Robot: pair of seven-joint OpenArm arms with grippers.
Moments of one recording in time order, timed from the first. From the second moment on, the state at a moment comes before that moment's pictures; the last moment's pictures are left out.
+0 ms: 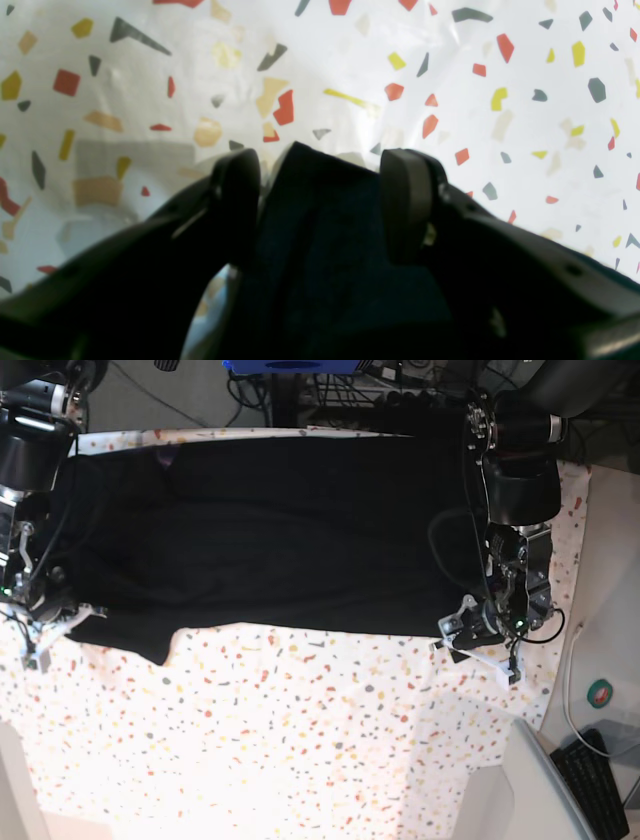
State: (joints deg) left arm -17.1 -9.5 -12.0 53.1 -14.2 0.2 35.9; right arm 9.7 13.3 19.9 63.6 8.9 17.8 -43.3
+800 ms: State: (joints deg) left arm -18.0 -10.5 -11.7 49.4 -14.2 0.2 35.0; right arm 9.7 13.3 19.9 63.6 8.9 17.8 -43.3
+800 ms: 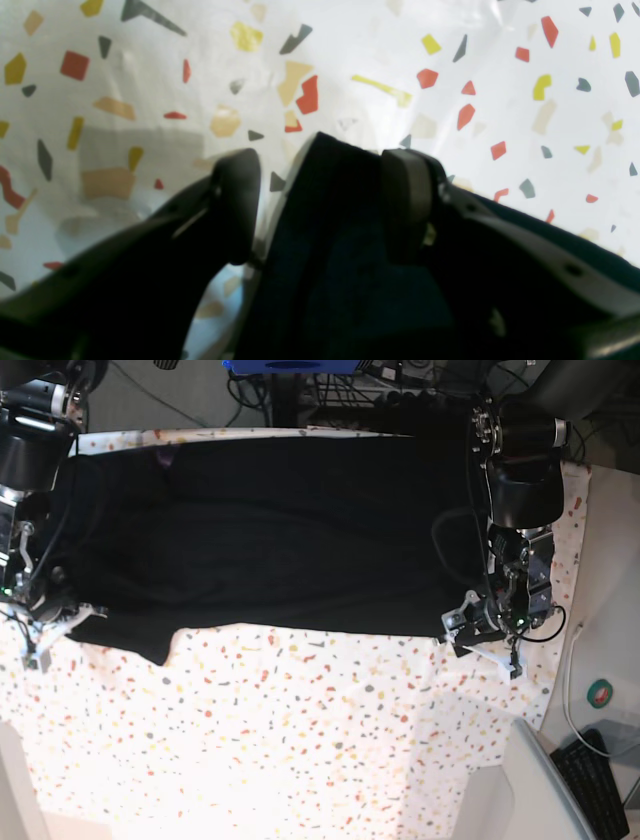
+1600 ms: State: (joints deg) left arm -18.0 -10.3 -11.7 51.9 -14.5 0.2 36.1; right arm 13.2 13.8 19.9 53.3 8.5 17.9 -37.6
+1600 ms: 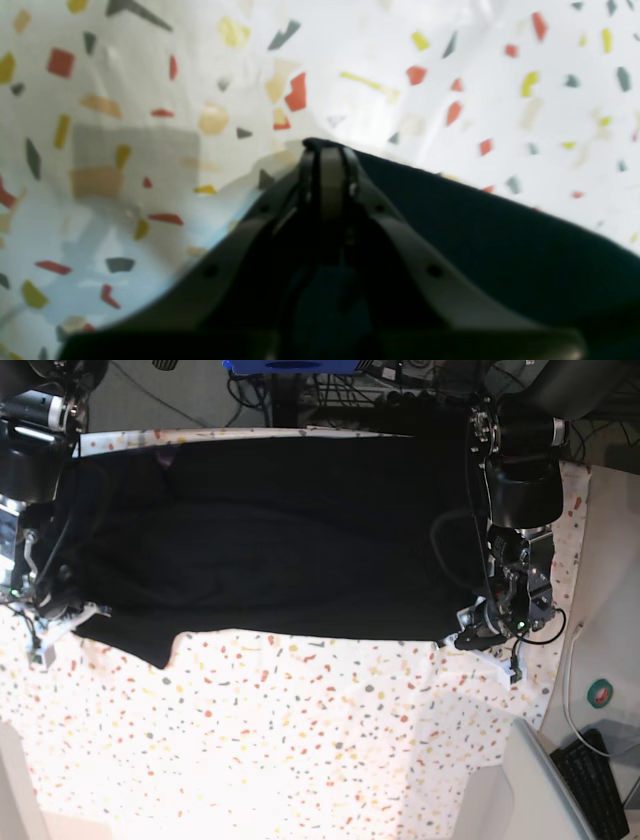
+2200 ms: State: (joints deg) left arm -22.3 -10.3 -11.6 54.4 -14.5 0.2 35.8; right arm 25.4 17.8 6.7 32.2 8.6 18.0 -9.7
